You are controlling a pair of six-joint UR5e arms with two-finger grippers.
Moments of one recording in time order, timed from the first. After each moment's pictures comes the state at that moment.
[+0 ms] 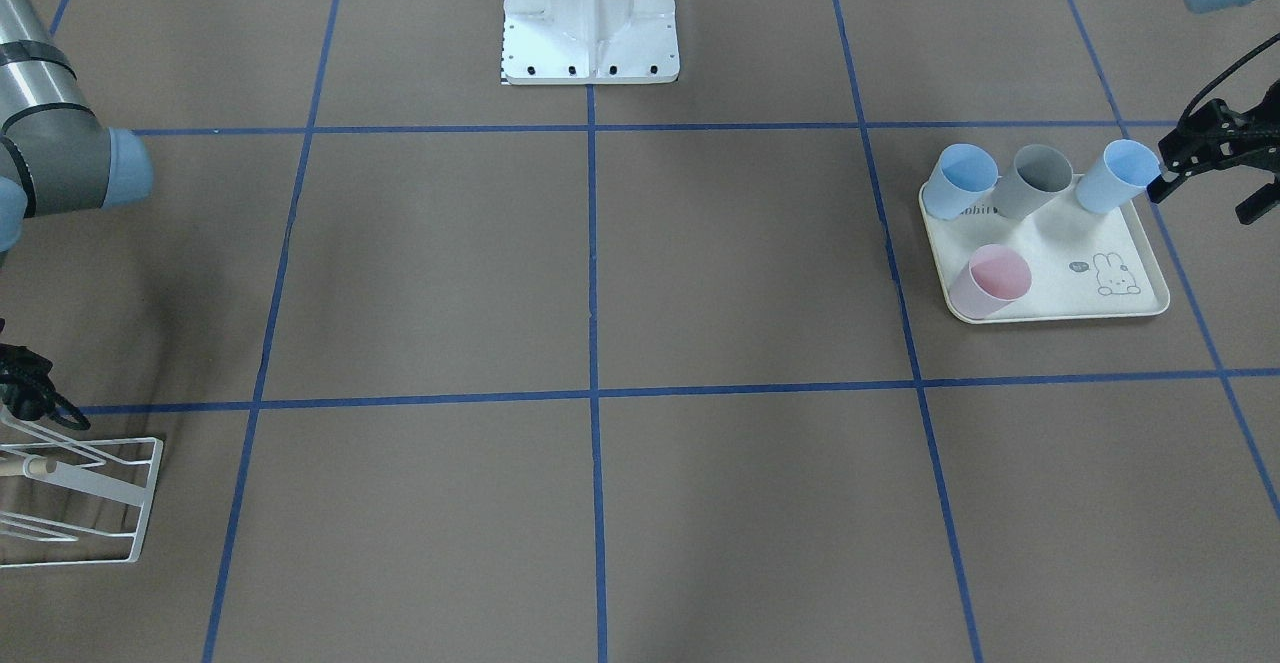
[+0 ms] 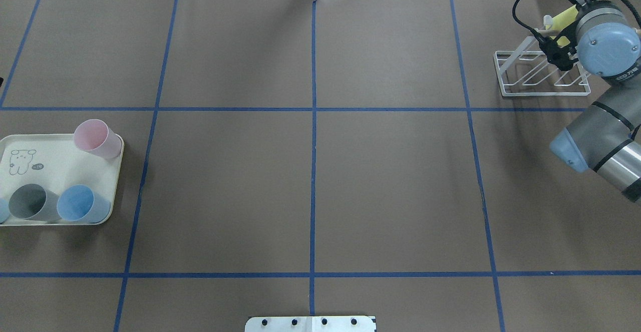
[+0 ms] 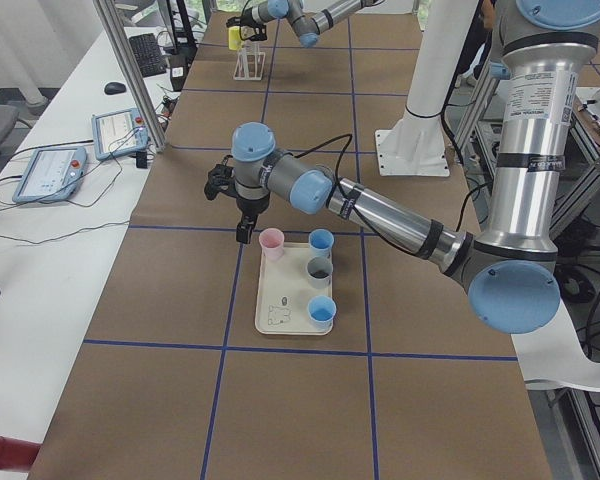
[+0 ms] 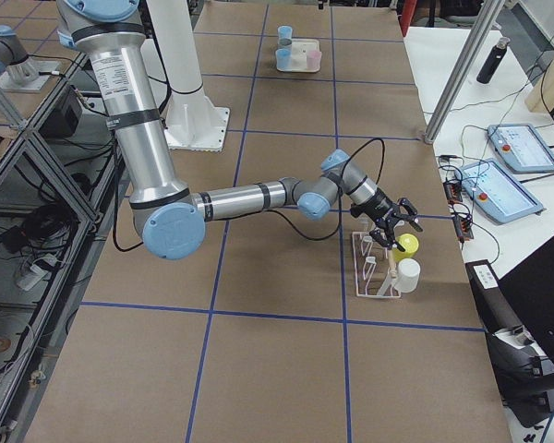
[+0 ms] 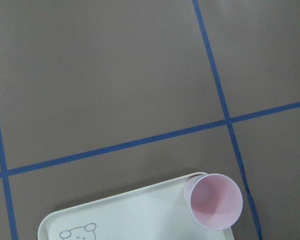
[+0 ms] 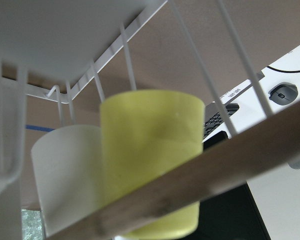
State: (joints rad) left arm -1.32 -1.63 -1.93 -1.66 -2.38 -0.30; right arm 1.00 -1.30 1.42 -0.95 1.13 -1.47
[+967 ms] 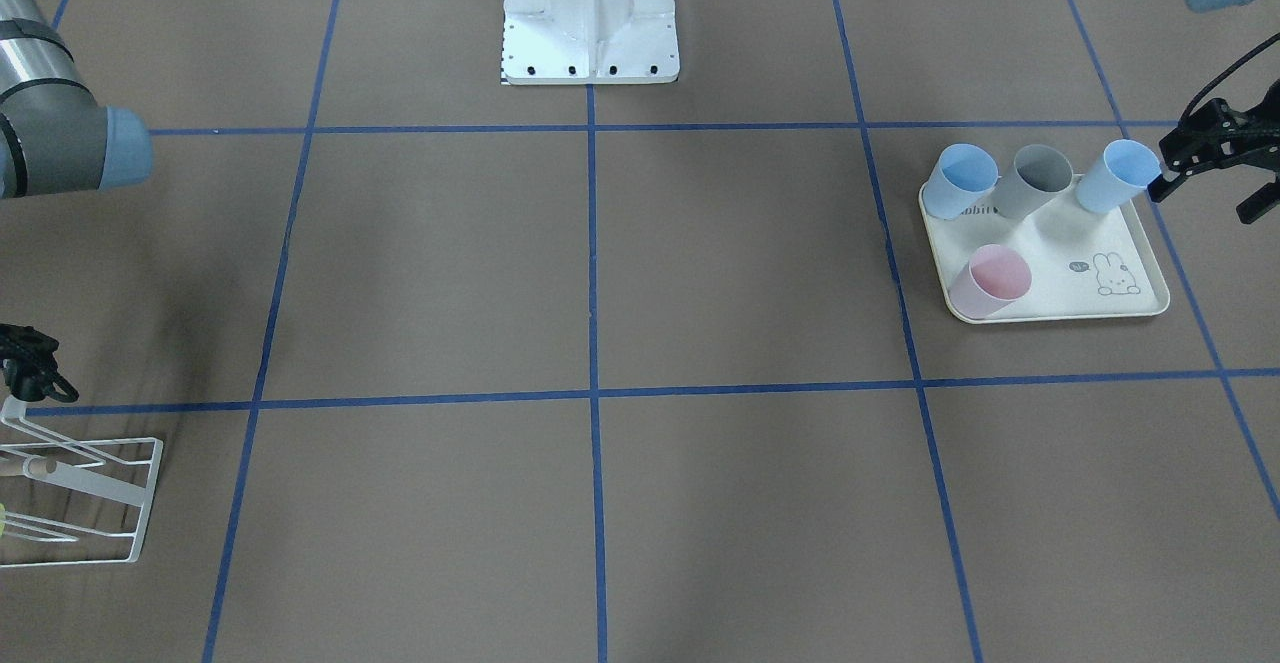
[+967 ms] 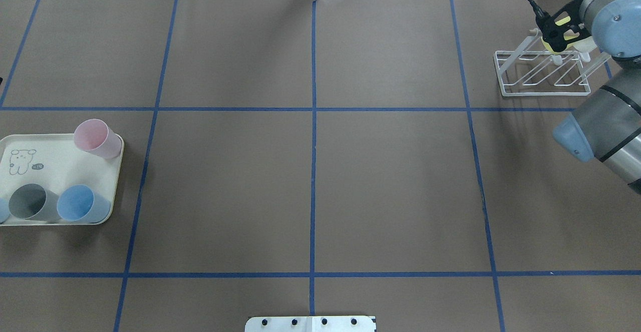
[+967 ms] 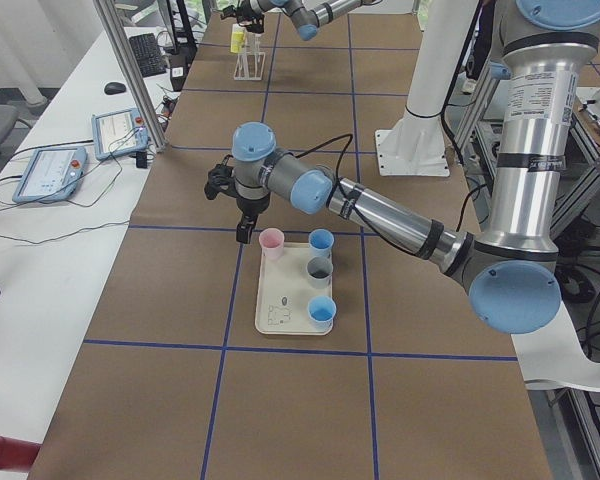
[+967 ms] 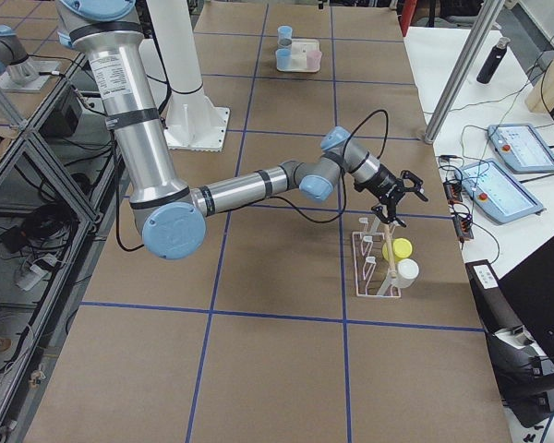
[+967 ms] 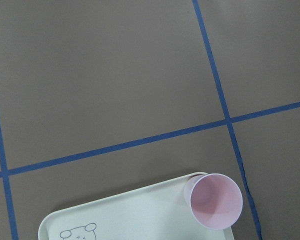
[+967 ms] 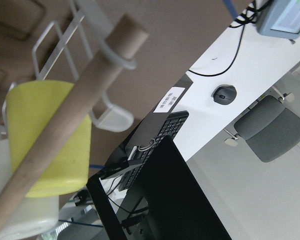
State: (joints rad) left arm -1.32 -1.63 -1.94 -1.66 -2.38 -0.30; right arm 1.04 -1.30 1.57 -0.96 1.26 -1.30
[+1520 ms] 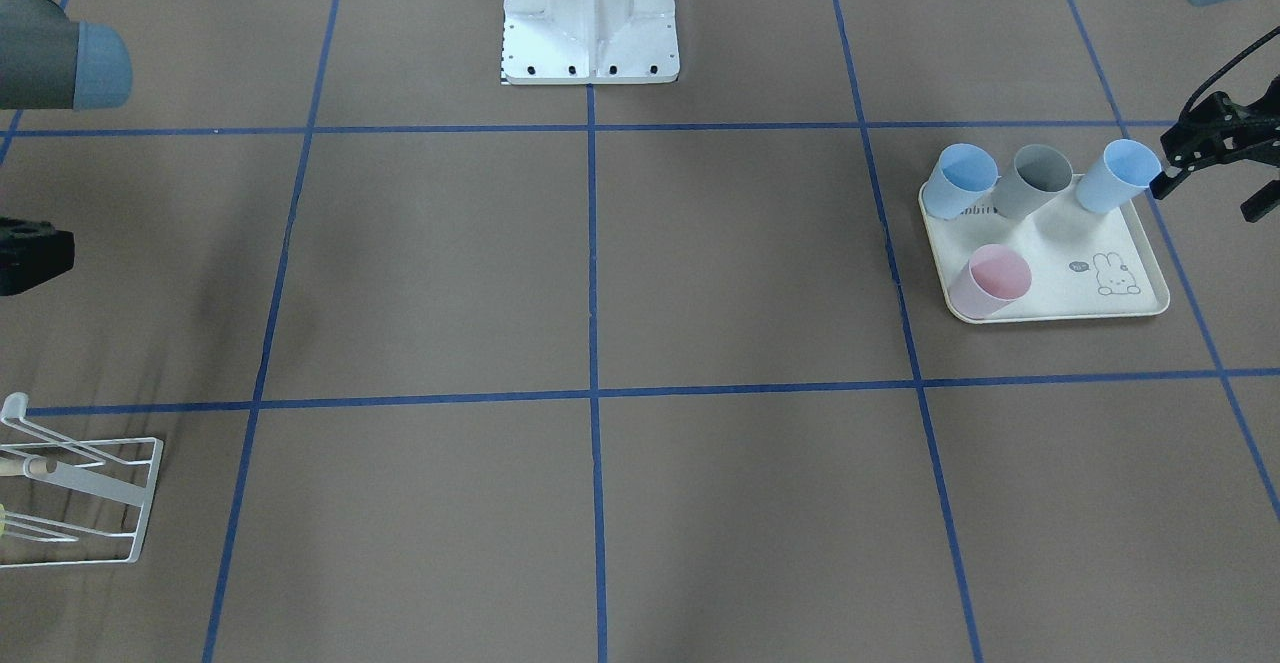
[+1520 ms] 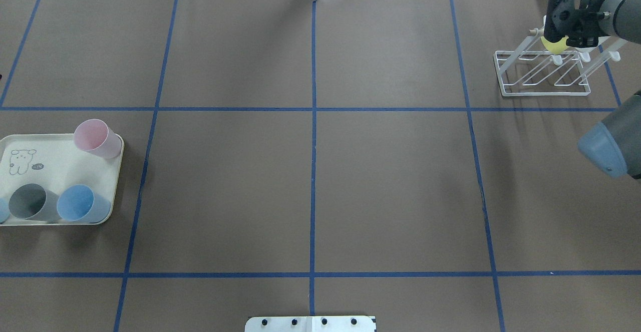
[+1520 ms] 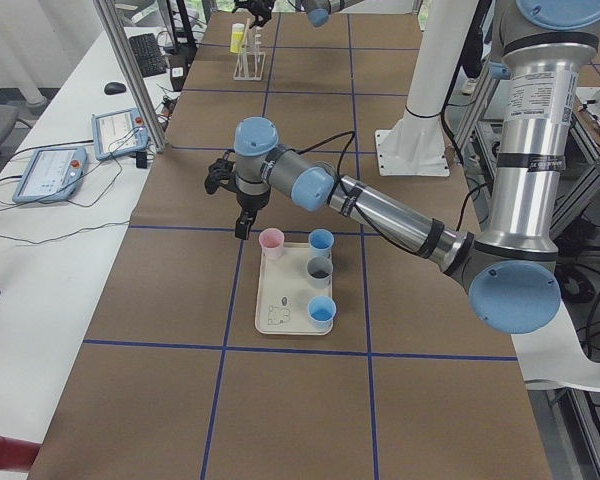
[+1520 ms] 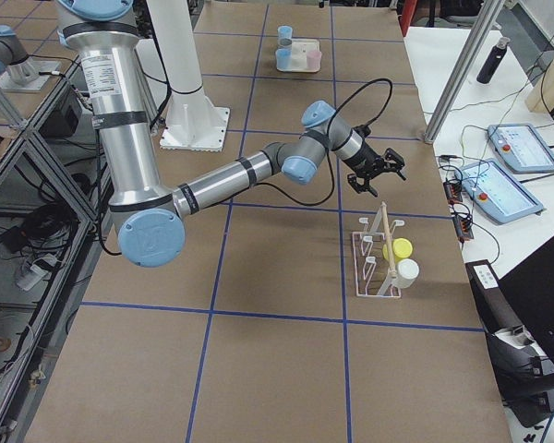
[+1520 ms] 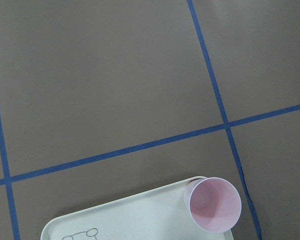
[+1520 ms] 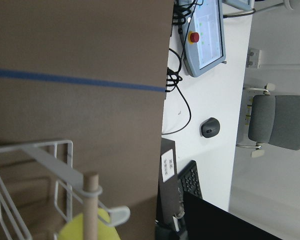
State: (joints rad) left arm -1.32 -1.63 -1.96 -1.67 -2.36 -0.30; right arm 1.05 -1.39 1.82 -1.01 1.57 -0.62
